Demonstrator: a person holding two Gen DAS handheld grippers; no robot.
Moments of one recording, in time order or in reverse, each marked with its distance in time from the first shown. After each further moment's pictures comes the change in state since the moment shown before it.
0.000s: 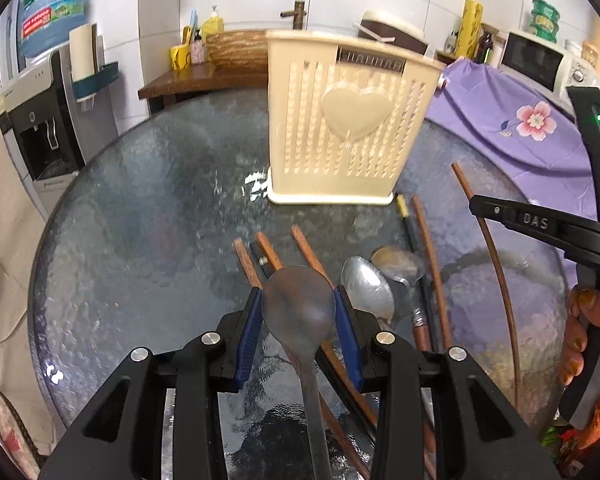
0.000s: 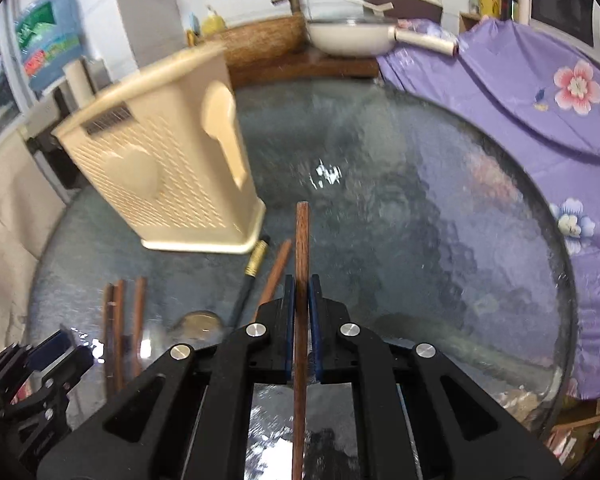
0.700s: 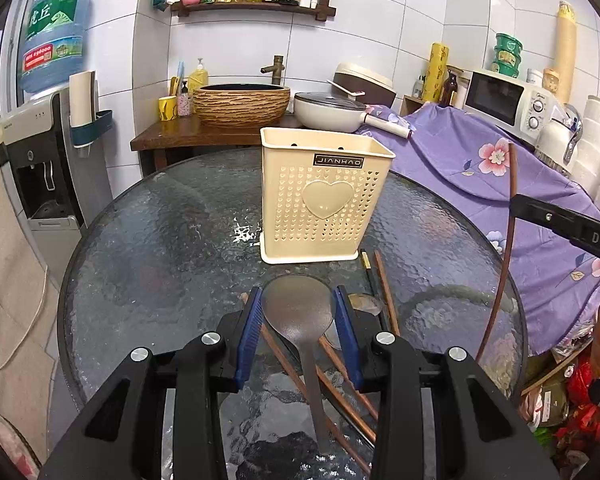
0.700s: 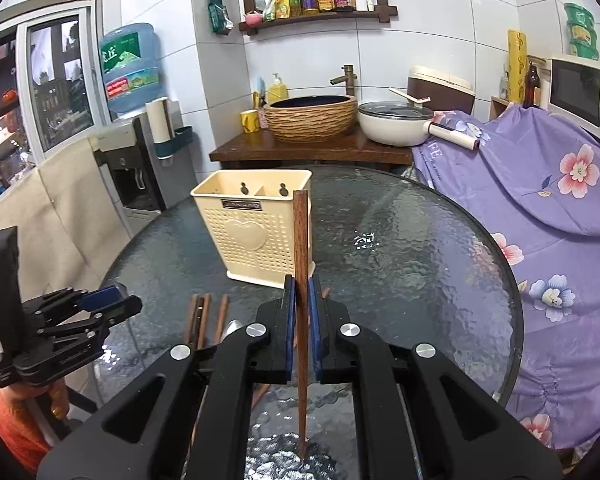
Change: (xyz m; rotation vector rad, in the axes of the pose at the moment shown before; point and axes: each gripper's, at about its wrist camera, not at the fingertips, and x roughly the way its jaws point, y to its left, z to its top) left arm -0.069 0.010 0.015 0.032 -0.162 -0.092; right arm -0.143 0.012 -0.006 -0.147 -0.219 0.131
